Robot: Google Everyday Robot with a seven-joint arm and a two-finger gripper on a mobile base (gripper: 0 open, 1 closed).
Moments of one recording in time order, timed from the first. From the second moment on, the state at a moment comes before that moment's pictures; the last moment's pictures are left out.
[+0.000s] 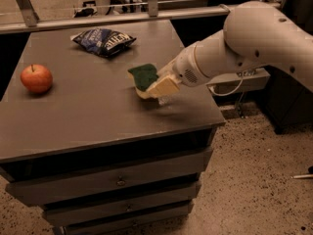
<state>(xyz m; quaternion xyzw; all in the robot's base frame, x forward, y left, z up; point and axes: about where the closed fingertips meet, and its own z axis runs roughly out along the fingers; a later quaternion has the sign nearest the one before) 0.578 -0.025 0.880 -0.50 0.76 0.17 0.38</state>
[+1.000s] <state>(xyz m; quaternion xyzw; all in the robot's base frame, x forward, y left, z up) 0.610 0.134 0.918 -0.56 0.66 0.21 0.45</state>
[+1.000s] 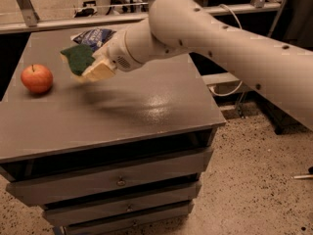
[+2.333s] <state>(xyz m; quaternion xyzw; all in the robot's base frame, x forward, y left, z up) 0.668 0.187 0.872 -0.57 0.67 0.22 0.42</state>
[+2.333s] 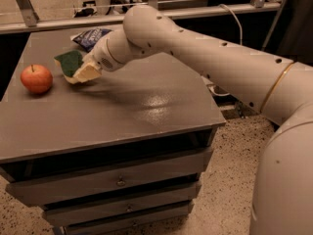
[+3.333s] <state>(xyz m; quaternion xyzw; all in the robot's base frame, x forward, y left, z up) 0.657 0.187 0.863 -0.57 0.67 0.23 0.41</state>
